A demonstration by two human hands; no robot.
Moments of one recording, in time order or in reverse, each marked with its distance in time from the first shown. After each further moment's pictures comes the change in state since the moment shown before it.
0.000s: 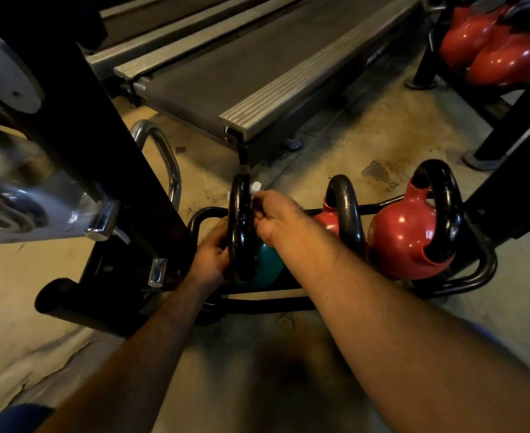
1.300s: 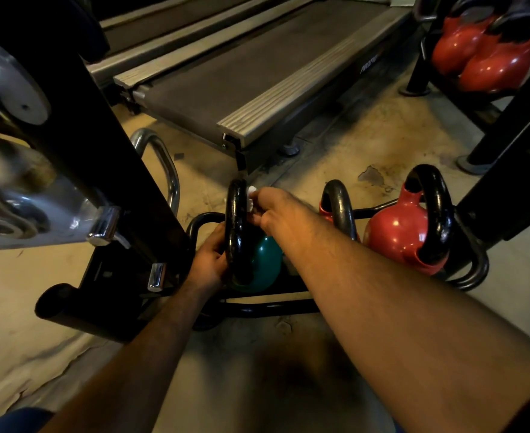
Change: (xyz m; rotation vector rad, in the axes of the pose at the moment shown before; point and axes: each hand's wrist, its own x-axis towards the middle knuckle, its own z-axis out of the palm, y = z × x) left_hand -0.003 0.006 0.003 -0.053 0.035 -0.059; right_hand 0.005 -0.018 0.006 -0.163 0.074 -0.071
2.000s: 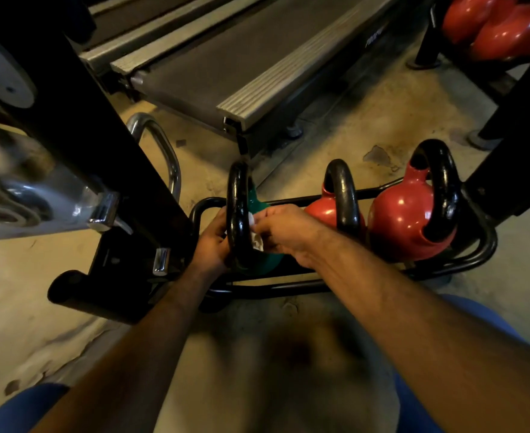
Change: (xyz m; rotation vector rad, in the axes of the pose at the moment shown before) left_hand -0.004 0.015 0.004 0.041 -0.013 -0.062; right_hand -0.076 0.032 -0.060 -0.528 -0.288 -0.078
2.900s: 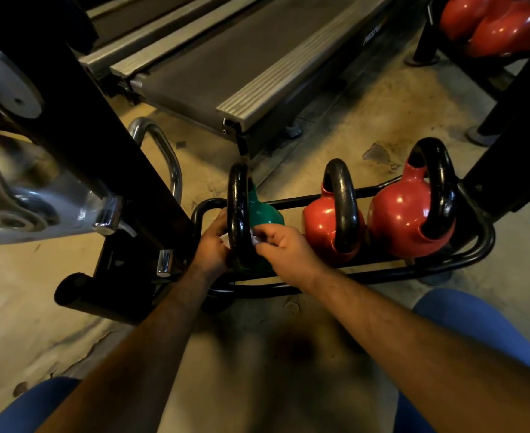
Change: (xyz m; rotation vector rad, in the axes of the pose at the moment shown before) left_hand 0.002 0.003 0.001 -0.045 0.023 -0.147; right_hand -0.002 0.054 0.003 -0.189 0.029 -0.426
